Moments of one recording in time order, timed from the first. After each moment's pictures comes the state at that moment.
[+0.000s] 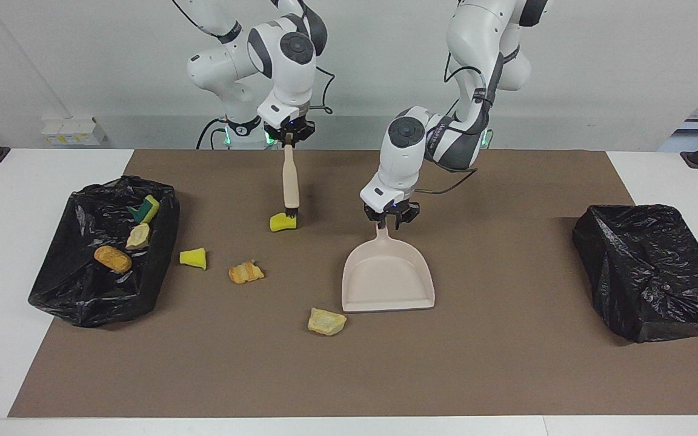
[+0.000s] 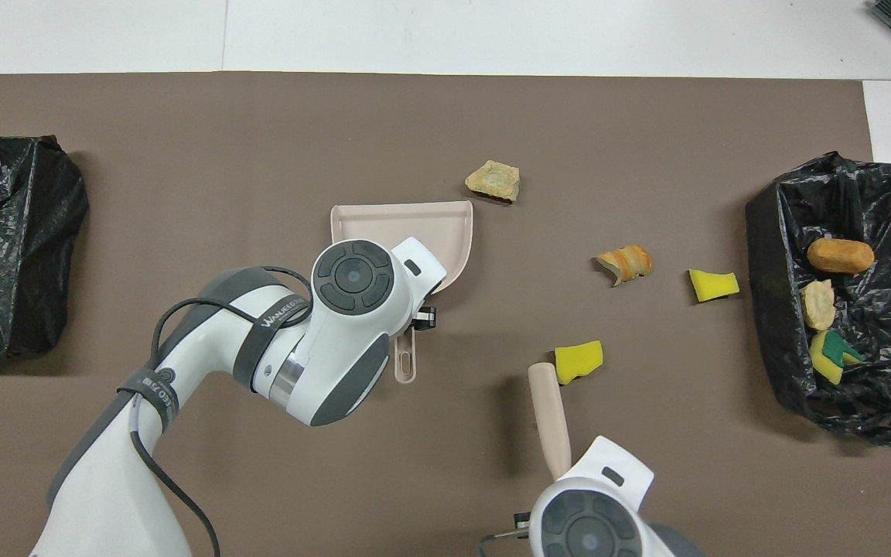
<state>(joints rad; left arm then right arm) -0.53 0.26 -0.13 -1.92 0.00 2.16 -0.53 0.50 -0.38 0.02 -2.43 -0.05 1.78 0.44</state>
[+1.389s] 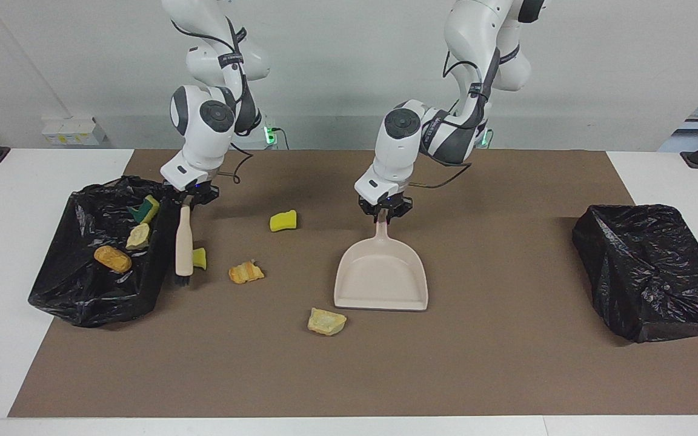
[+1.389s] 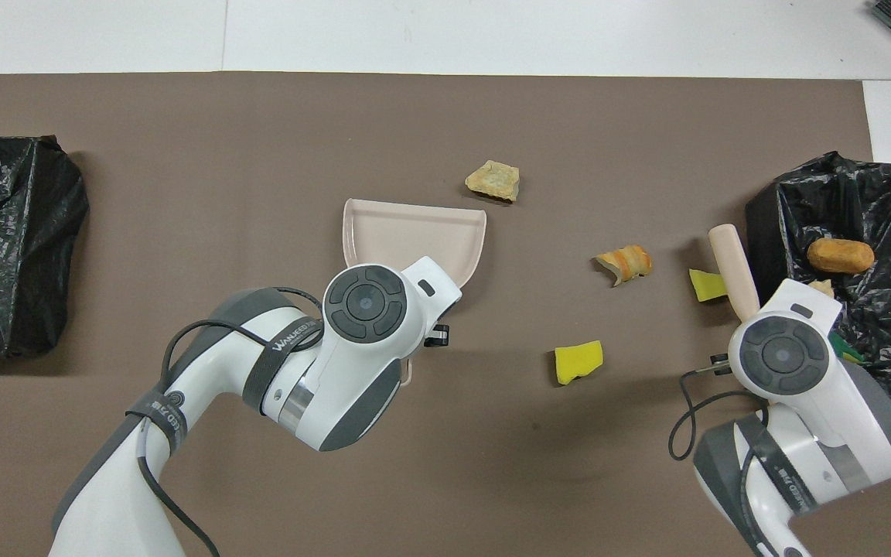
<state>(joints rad) -0.56 0.24 -0.13 -1.95 -0.03 2.18 -0.54 0.05 -0.12 0.02 -2.43 -0.62 2.19 0.28</state>
